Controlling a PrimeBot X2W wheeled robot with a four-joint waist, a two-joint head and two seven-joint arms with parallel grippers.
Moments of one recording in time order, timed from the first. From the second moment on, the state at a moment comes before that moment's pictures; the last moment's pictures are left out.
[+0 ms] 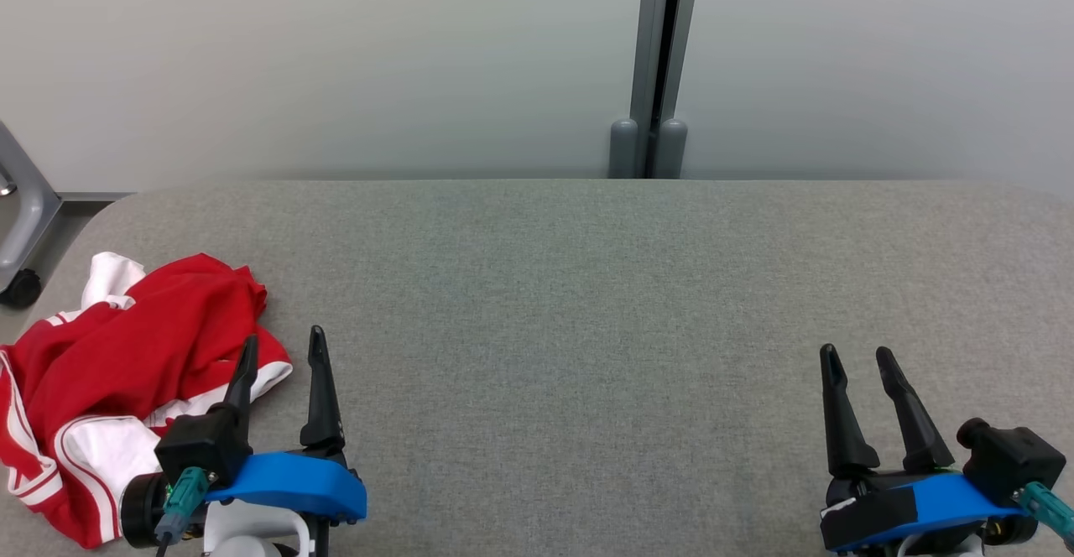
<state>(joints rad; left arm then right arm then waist) -0.09 0.08 -0.10 0.25 -0.27 0.02 -0.19 -0.04 -0.04 0.00 0.18 0.34 0.13 -0.23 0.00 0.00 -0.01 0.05</state>
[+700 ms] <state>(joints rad) -0.09 0.09 -0.12 0.25 -0.18 0.05 -0.16 -0.04 -0.05 -0.01 0.20 0.21 0.13 -0.24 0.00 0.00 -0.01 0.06</state>
